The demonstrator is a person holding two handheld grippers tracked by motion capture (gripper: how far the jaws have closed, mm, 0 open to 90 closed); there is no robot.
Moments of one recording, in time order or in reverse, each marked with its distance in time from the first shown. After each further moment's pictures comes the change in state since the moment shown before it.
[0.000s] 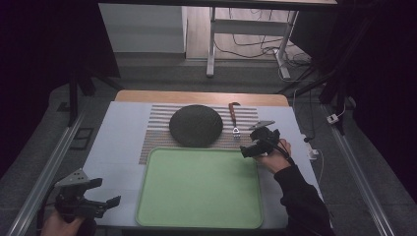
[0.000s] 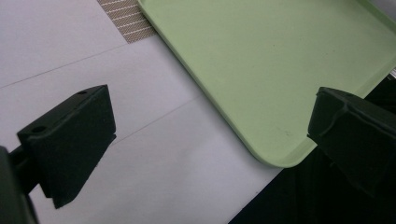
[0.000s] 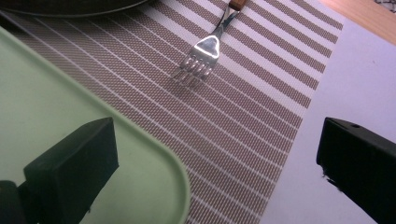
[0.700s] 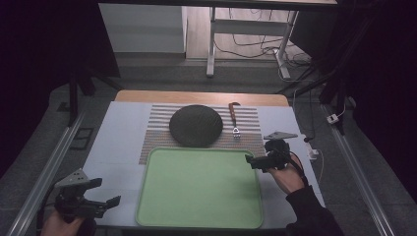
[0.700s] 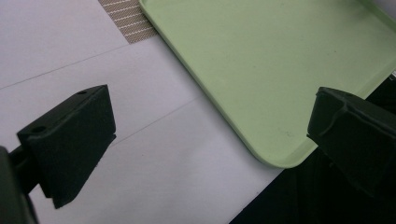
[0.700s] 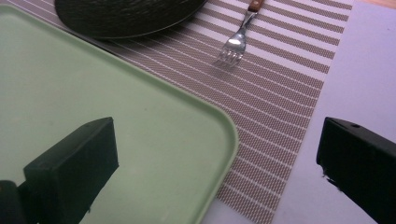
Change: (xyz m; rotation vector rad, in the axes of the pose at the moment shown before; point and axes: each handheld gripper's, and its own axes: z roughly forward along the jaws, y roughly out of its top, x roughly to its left) left arm 0.000 0.000 0.000 -0.003 0.005 0.000; right arm 0.008 -0.034 -0.056 -0.120 0.132 0.182
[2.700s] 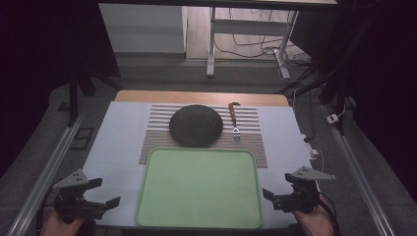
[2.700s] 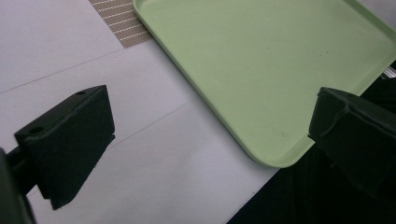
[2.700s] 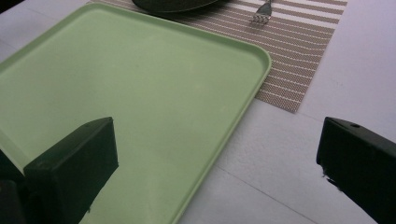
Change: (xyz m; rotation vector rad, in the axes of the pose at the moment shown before) left arm -0.001 -0.001 -0.002 -0.013 -0.014 0.017; right arm 0.026 -0.077 -0.098 -0.089 0.099 0.055
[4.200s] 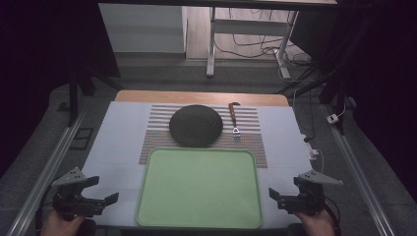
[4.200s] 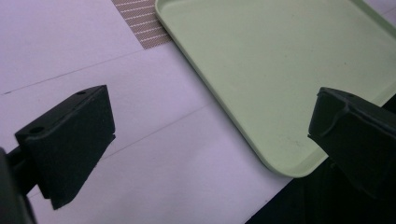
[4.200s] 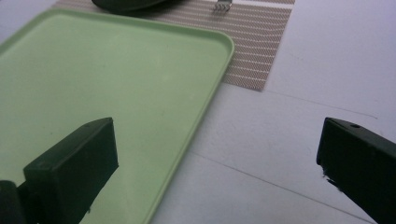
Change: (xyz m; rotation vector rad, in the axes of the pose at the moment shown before) left arm 0.006 0.000 0.000 -0.015 0.046 -0.044; right arm -0.008 -0.013 -0.006 0.001 -0.107 0.101
